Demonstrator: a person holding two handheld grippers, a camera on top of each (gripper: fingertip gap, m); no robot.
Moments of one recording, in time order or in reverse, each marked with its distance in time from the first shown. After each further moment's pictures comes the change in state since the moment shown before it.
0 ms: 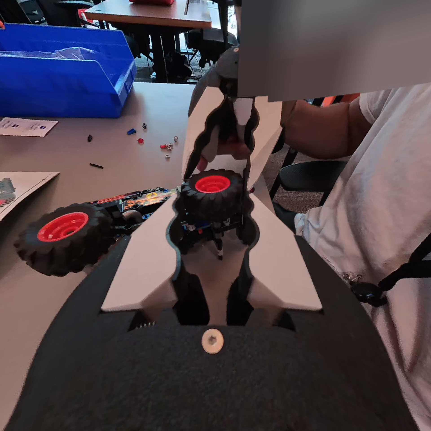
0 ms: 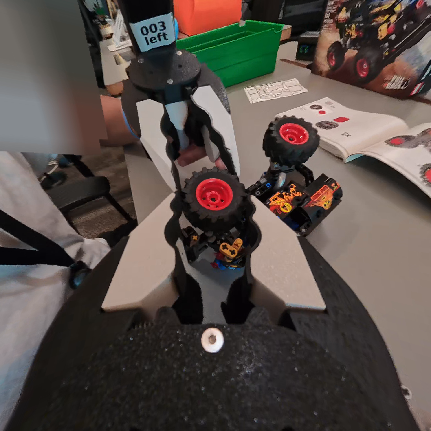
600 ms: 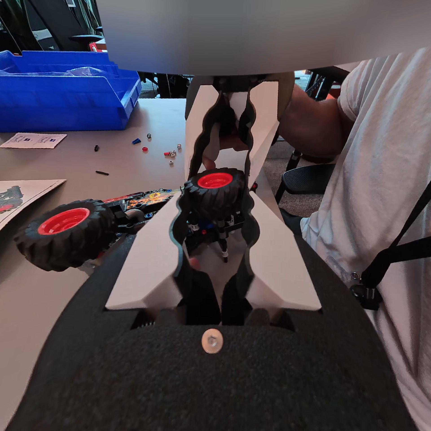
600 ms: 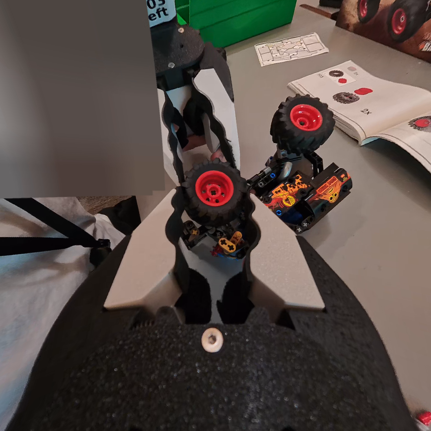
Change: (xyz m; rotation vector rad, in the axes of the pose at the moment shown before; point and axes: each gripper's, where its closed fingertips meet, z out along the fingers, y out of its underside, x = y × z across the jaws) left arm -0.003 0.007 -0.002 0.073 -0.007 0.034; right arm -0.001 0.009 0.006 -0.164 -0.021 -0.016
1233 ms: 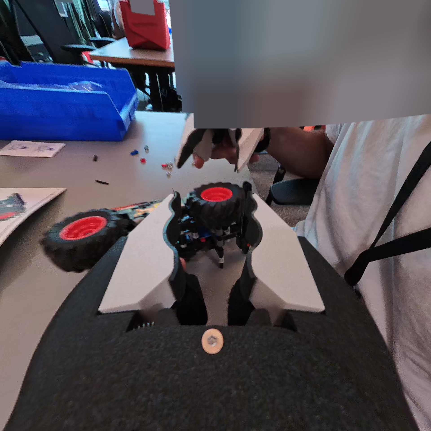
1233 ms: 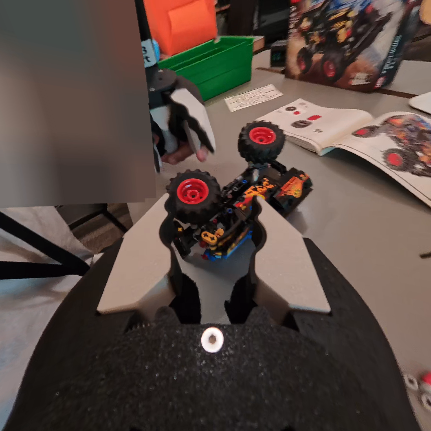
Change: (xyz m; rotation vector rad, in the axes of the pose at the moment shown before) left arm -0.005 -0.023 -0.021 0.057 0.037 -0.045; right arm 0.019 -0.013 -0.030 0.207 0.079 0.115
